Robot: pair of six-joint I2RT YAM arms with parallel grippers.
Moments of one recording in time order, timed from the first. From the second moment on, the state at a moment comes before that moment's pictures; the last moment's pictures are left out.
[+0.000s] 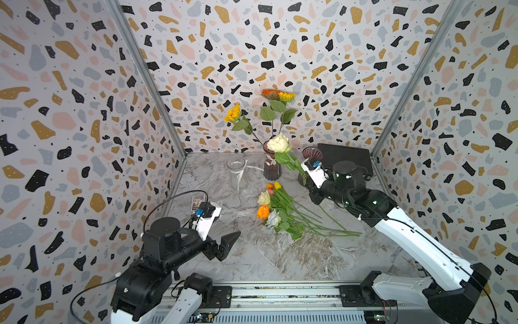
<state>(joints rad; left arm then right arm) -0.32 0.49 1.08 -1.02 0.43 0.08 0.70 1.18 1.31 -0.50 -0.13 -0.15</state>
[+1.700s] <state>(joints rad) -0.32 0.48 0.99 -0.86 0.44 0.08 0.25 1.85 1.67 0.42 -0.24 0.27</state>
